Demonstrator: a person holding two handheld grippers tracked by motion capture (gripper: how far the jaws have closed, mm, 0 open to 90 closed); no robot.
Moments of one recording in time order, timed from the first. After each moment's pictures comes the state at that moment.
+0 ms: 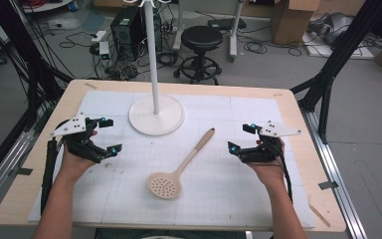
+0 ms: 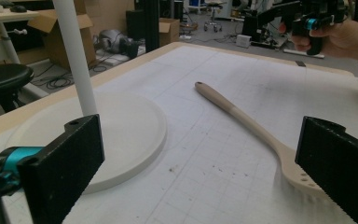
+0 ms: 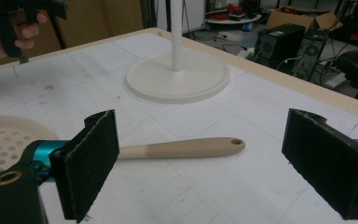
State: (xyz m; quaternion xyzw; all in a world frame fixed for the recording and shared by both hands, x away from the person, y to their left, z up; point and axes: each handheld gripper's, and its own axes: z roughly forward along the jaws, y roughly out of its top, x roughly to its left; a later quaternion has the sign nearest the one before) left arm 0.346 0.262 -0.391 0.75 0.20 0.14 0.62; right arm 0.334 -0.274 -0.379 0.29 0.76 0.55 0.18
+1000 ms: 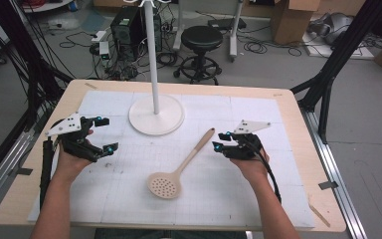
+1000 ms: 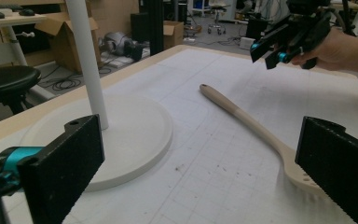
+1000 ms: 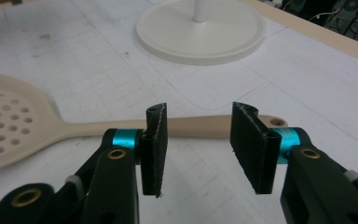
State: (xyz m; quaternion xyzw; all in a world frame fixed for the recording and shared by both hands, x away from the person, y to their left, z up) left arm 0.345 0.271 -0.387 0.75 0.20 0.15 0.62; right arm 0.356 -0.225 -0.395 0.28 0.83 0.47 0.14
